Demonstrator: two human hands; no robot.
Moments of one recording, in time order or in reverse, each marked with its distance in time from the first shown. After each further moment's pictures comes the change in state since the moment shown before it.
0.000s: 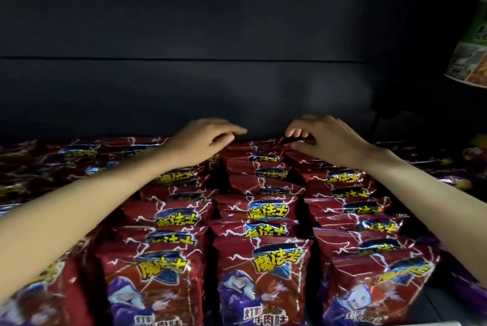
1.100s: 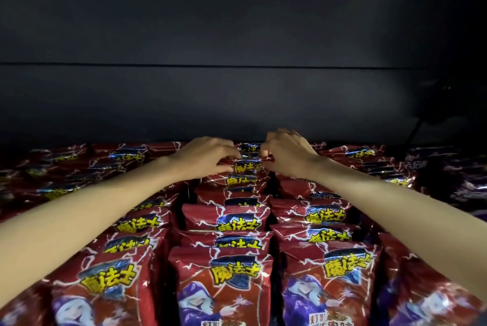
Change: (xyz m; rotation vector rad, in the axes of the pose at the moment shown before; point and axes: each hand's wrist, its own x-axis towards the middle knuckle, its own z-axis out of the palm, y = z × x) left_hand -0.057 -0.066 -0.017 0.250 -0.215 -0.001; right_hand 0.083 -0.115 0.069 -0.216 -0.115 -0.004
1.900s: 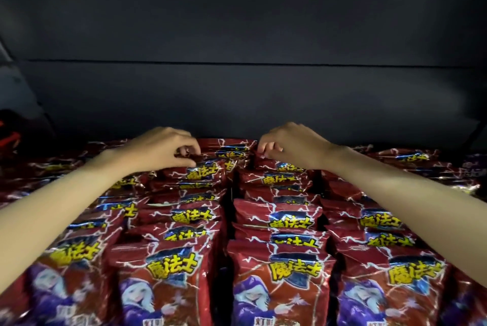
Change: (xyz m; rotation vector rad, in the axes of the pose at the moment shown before) left_hand -0.115 -0.093 -0.042 -0.009 -0.073 -0.228; right_hand 0.035 -0.056 -0.017 0.224 -0.002 -0.194
